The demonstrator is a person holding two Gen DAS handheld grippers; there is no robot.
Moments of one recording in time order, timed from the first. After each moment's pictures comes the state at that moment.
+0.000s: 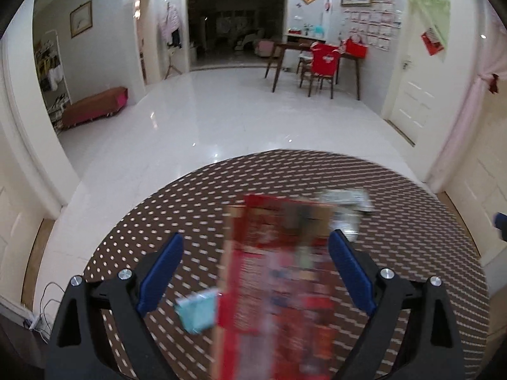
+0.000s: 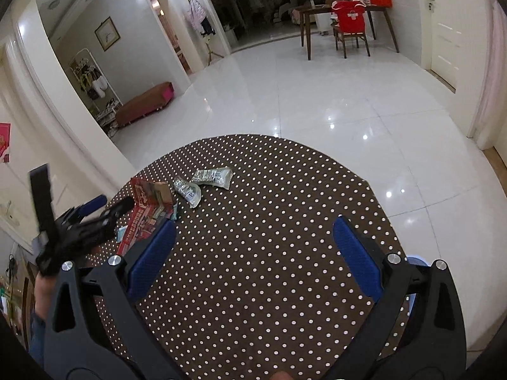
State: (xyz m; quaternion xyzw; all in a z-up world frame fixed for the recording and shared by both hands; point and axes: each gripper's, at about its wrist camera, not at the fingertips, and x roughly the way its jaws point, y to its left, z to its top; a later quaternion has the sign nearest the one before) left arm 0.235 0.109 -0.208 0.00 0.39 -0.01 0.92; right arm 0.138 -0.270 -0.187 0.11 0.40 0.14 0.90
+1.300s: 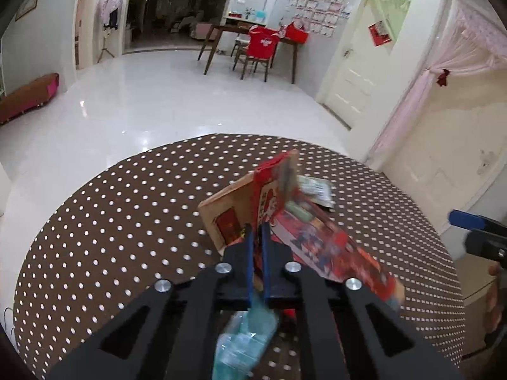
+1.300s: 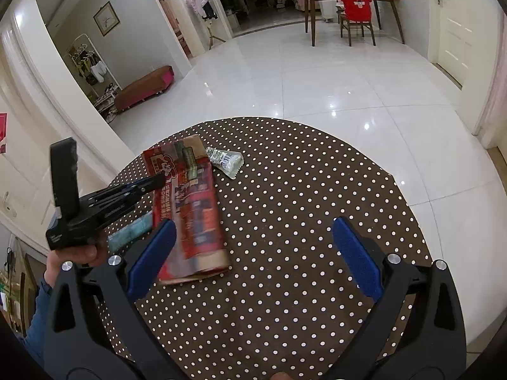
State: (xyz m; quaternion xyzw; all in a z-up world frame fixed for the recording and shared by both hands) left arm 0.283 0.091 -0.249 -0.04 0.40 -0.20 0.89; right arm 0.157 -0.246 -0.210 0.10 0.43 0.14 0.88
